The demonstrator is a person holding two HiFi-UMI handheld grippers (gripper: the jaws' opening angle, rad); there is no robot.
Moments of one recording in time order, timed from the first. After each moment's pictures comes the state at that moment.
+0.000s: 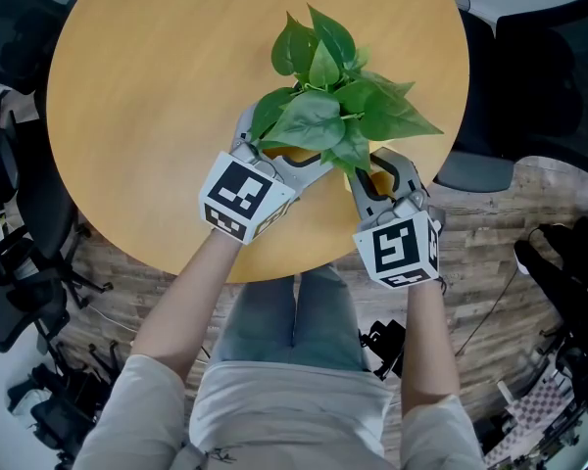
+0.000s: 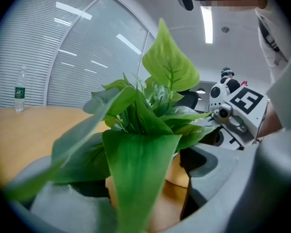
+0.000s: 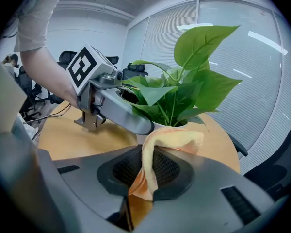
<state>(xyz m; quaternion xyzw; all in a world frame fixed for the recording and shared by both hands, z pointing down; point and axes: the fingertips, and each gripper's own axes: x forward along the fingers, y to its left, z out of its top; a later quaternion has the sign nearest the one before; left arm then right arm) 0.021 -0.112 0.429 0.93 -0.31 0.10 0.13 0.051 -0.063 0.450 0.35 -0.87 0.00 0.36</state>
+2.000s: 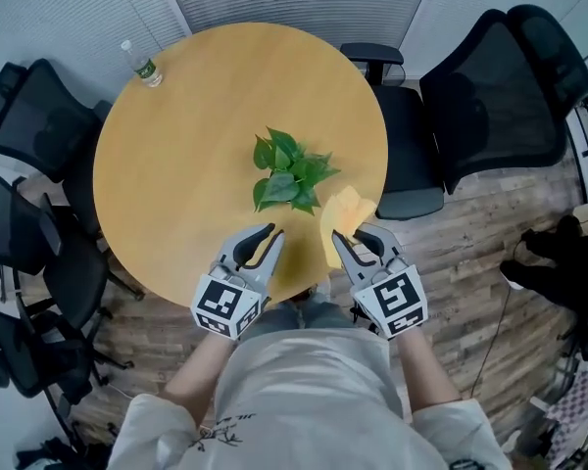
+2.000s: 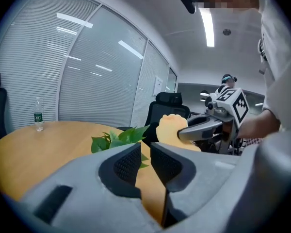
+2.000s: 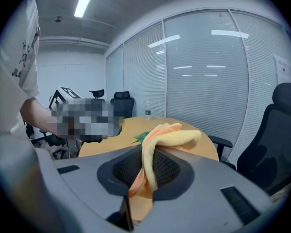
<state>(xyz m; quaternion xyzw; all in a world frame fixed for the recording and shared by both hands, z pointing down) -0.008 -0.001 0.279 0.92 -0.35 0.10 0.13 0.087 0.013 0.269 0.42 -0.88 0.09 0.21</state>
